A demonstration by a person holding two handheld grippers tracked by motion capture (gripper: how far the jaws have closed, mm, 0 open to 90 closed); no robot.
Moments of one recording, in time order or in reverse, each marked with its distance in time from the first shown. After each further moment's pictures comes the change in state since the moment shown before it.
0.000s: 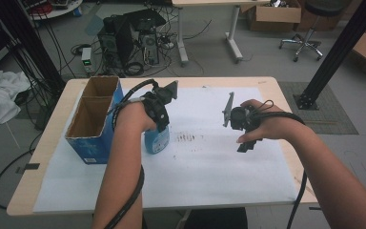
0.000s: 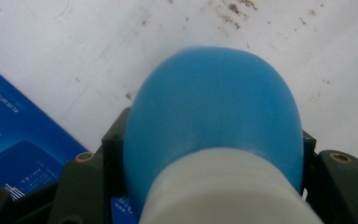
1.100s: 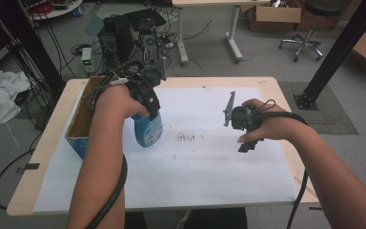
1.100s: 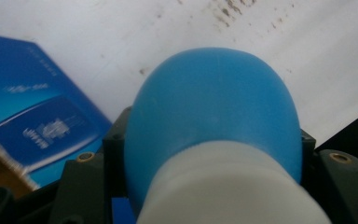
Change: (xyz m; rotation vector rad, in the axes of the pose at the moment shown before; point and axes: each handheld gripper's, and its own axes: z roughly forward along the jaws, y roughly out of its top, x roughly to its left) left arm 0.013 -0.026 -0.080 -0.040 -0.031 -0.096; right arm 0.005 0.000 -0.007 -0.002 -0.011 0.004
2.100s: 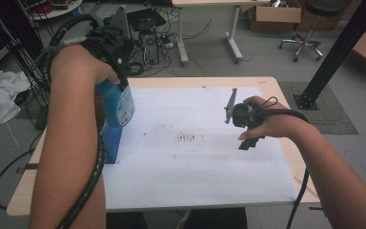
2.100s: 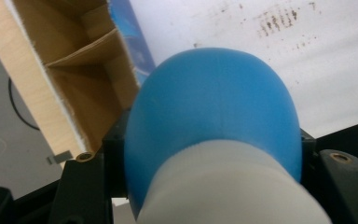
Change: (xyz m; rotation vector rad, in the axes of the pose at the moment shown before) left arm 0.038 -0.036 -0.107 -0.005 0.066 -0.330; right arm -0.003 -0.002 -0.007 -0.015 -0.006 0.012
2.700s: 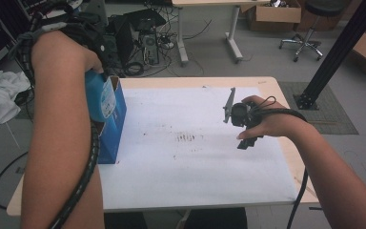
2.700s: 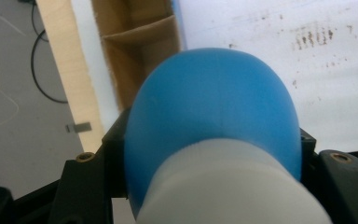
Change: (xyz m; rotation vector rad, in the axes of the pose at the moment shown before) left arm 0.029 -0.009 -0.023 0.008 0.070 -0.181; right arm -0.001 0.003 0.001 0.002 0.000 -0.004
